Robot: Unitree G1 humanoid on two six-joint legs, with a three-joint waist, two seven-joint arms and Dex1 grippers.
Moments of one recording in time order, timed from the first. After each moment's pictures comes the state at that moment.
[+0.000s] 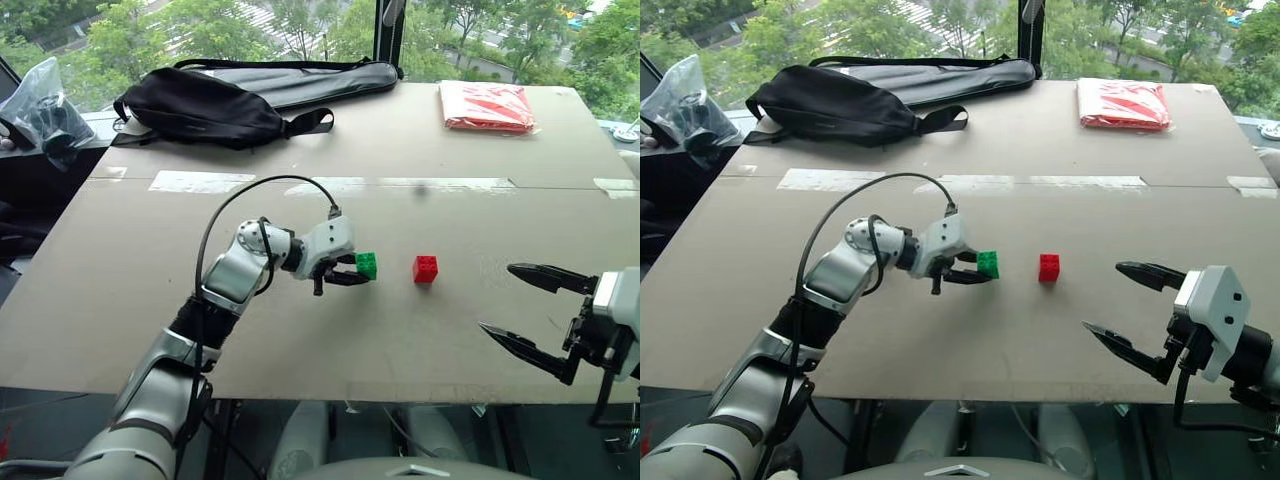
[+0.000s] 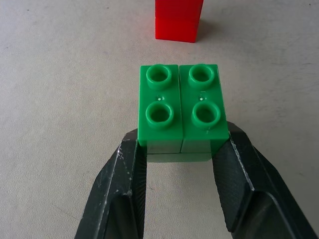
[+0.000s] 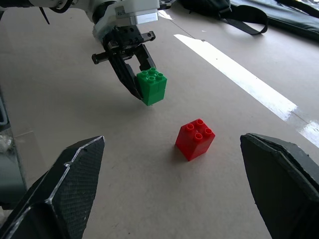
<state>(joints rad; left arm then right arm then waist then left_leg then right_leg) -0.65 0.53 -0.36 0.14 -0.08 0.35 -1.22 0.41 -0.81 -0.58 -0.84 0.71 0.48 0.89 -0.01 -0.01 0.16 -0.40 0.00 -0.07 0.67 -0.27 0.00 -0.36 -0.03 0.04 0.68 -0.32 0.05</state>
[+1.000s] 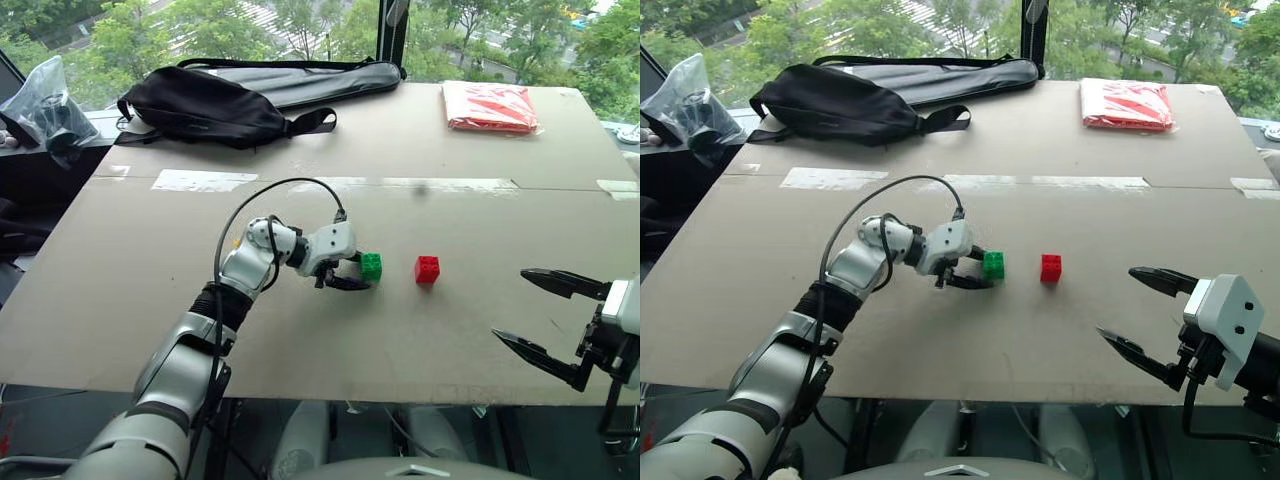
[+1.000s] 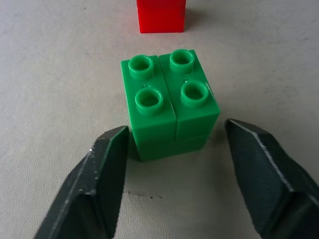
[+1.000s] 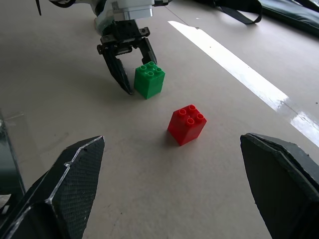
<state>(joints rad) -0.74 0.45 -0.36 0.48 -0.05 0.03 -1.33 0.47 -0.80 -0.63 -0.85 0.67 0.45 0.88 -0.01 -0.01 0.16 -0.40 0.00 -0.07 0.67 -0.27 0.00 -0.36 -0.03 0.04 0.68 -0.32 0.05</state>
